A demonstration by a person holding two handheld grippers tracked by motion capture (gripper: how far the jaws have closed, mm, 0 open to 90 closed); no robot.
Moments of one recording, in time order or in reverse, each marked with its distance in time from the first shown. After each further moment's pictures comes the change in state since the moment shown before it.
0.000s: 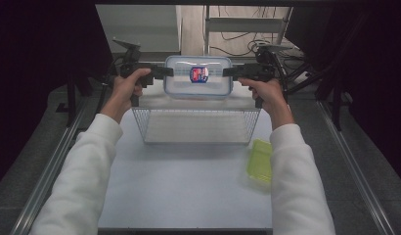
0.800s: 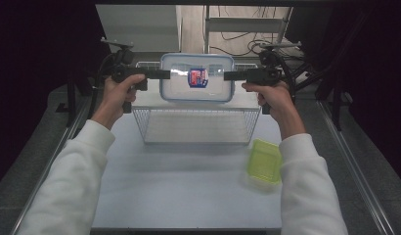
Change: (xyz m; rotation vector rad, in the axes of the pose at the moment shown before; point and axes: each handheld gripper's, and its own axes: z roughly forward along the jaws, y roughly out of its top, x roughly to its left) left arm -0.043 -0.024 -0.028 -0.048 0.021 0.220; right arm 0.039 -0.020 -0.031 -0.024 0.022 -0.247
